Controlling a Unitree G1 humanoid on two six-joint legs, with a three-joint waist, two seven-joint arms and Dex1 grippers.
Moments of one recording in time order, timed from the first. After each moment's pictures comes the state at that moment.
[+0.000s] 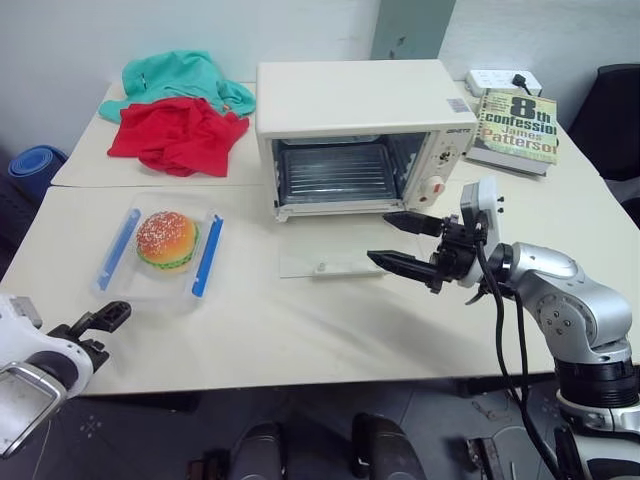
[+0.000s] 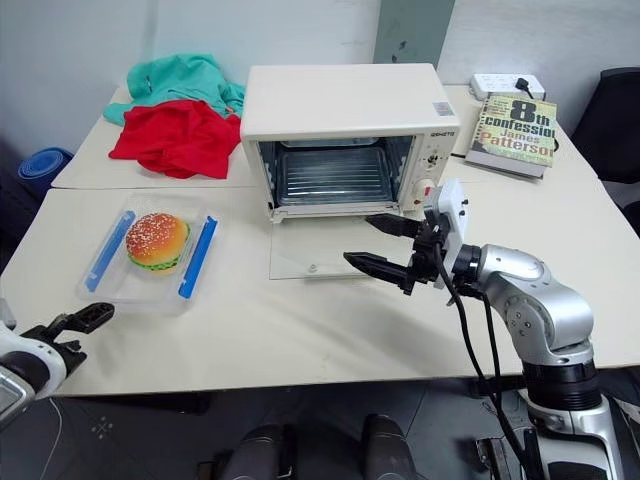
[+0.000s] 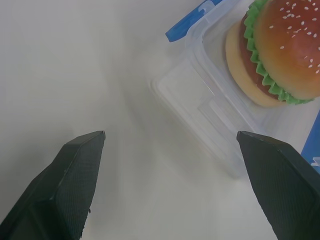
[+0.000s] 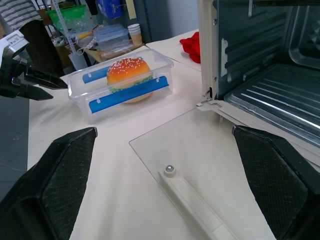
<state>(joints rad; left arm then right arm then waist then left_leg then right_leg) 0.31 0.73 0.69 -0.57 -1.96 0.74 1.03 -0.45 -0.61 -0.09 -0.27 0.73 0.66 0.89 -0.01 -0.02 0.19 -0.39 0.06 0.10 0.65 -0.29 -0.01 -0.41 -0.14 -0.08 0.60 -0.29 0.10</state>
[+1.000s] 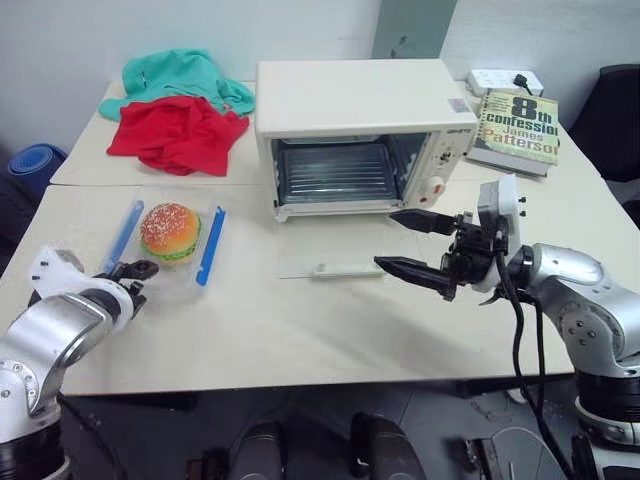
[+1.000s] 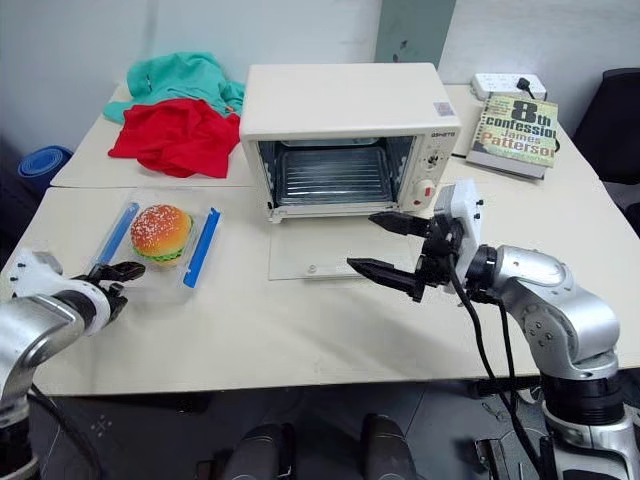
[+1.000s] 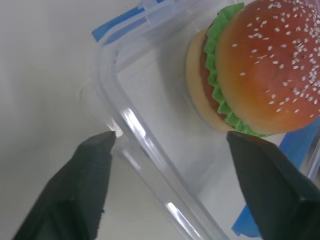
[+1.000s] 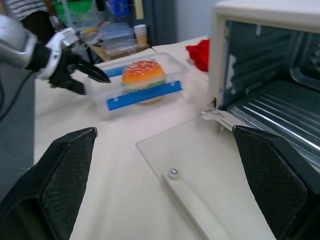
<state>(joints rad) -0.16 0.65 0.51 -0.33 -1.97 0.73 1.32 -0.42 -0.70 -0.13 -0.41 0.80 0.67 0.93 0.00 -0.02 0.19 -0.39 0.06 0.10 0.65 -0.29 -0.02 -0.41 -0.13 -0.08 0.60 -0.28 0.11</state>
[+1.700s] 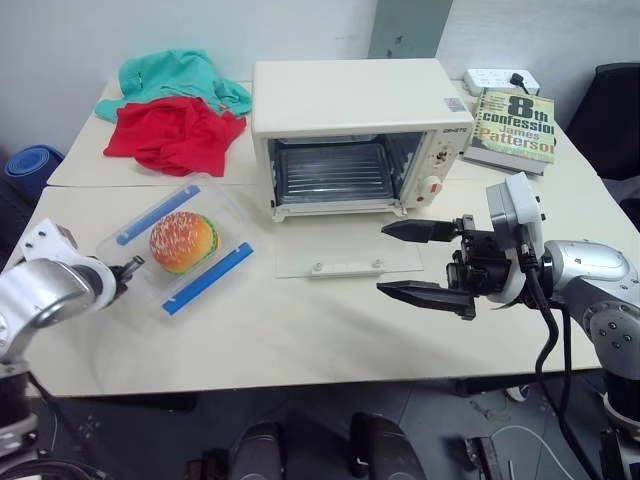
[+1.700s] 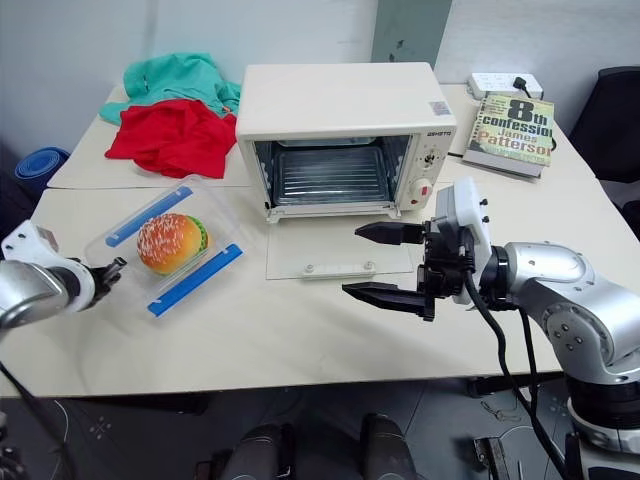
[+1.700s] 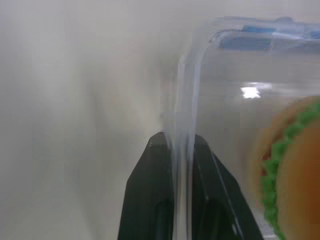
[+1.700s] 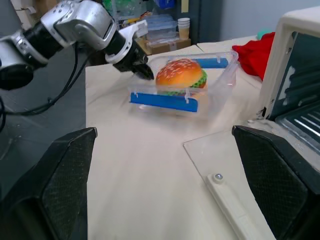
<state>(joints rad) -0.32 0.92 0.41 -0.01 -1.97 0.98 1.25 -0.44 -0.79 -0.13 -0.47 0.93 0.74 0.97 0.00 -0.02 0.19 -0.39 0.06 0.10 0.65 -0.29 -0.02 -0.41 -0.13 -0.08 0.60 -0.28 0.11</state>
